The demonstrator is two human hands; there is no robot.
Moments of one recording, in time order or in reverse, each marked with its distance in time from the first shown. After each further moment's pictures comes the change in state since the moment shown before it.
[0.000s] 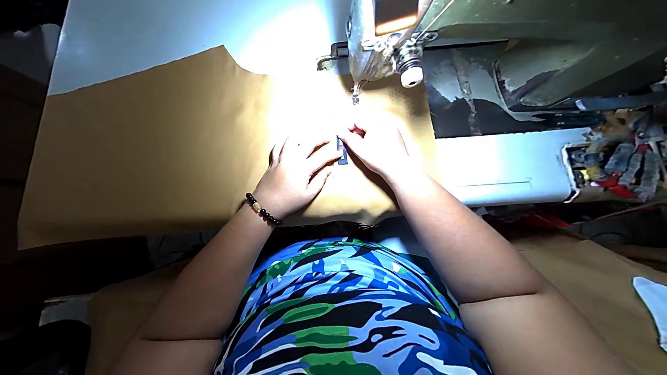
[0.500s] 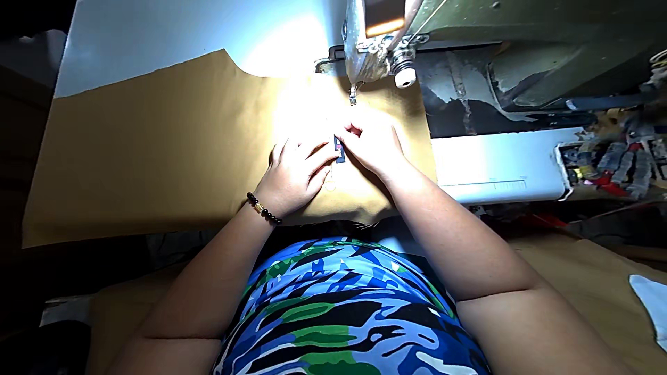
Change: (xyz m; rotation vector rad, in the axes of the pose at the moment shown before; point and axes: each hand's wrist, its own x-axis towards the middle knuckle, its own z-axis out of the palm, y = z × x) left_hand 0.001 0.002 0.001 0.049 0.004 0.009; right_hand 0.002 -0.002 0.002 0.011 -0.004 0.042
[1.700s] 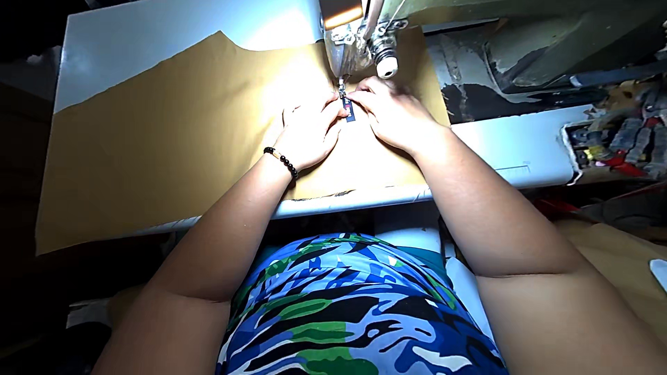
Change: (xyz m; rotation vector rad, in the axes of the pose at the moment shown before) left_hand 0.086 -0.006 0.006 0.022 -0.133 0.004; right_hand 0.021 0.046 -0.045 -0.300 -0.209 -0.233
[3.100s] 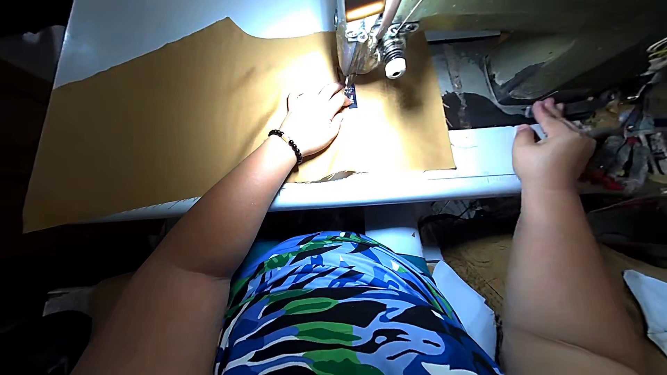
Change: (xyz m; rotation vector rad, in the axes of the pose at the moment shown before) left_hand 0.011 -0.001 -0.006 0.097 -0.037 -0.028; right_hand -0.164 0.096 -0.044 -0.089 0.450 0.768
